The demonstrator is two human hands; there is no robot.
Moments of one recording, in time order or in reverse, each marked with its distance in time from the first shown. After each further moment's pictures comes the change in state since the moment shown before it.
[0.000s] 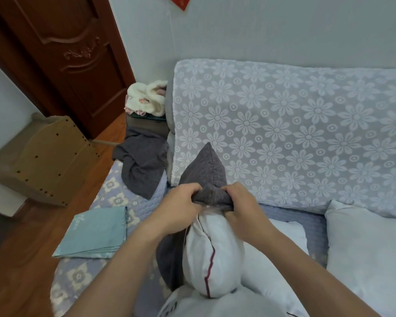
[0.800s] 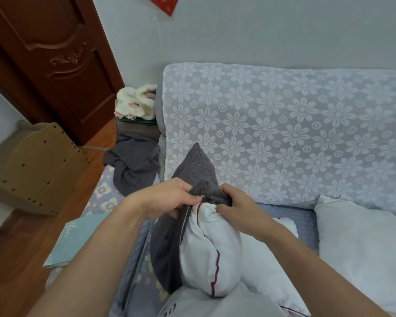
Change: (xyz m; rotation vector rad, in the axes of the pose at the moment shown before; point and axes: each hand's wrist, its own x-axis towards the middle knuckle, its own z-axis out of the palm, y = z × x) left_hand 0.016 0.010 -0.025 -0.400 -0.431 -0.211; right_hand -0.007 -0.006 -0.017 0.283 -0.101 0.184
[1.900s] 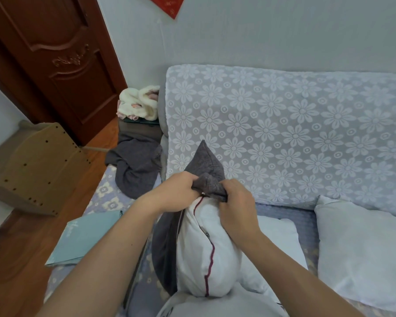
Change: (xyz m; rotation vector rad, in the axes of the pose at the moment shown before) left_hand 0.004 0.002 0.001 0.545 0.258 0.224; right_hand 0.000 -0.006 0.040 -0.339 0.498 -0.169
